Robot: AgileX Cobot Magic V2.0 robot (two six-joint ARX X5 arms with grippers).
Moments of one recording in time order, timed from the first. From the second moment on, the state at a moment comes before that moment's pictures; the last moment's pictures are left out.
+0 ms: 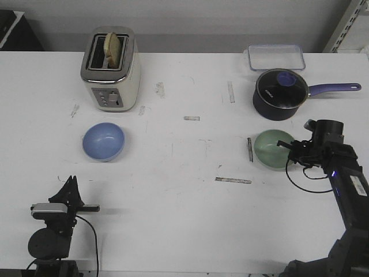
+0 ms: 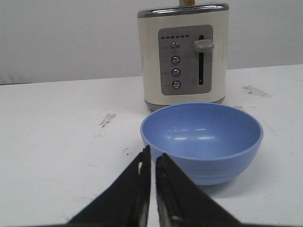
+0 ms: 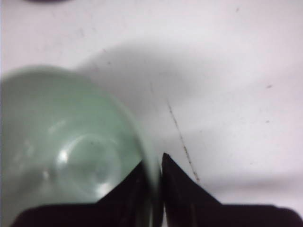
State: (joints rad) left arm -0.01 0.01 0.03 0.12 -0.05 0.08; right arm -0.22 1.53 1.11 -0.65 -0.22 0.27
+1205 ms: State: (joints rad) left arm -0.01 0.01 0.03 0.12 -0.05 0.08; right arm 0.50 1.61 1.11 -0.41 -0.17 0.54
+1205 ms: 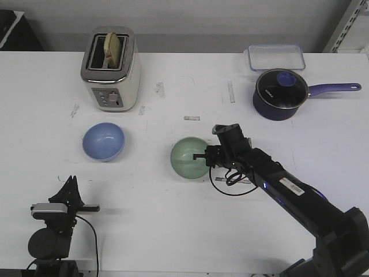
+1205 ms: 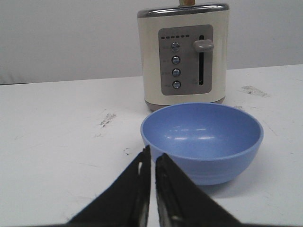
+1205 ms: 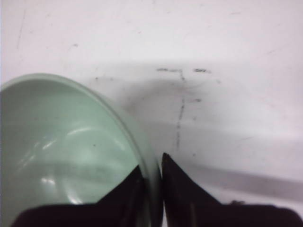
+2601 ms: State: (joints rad) left arm -0.01 0.01 0.03 0.12 -0.05 0.08; right arm 0.18 0.96 0.63 0.13 -0.10 0.06
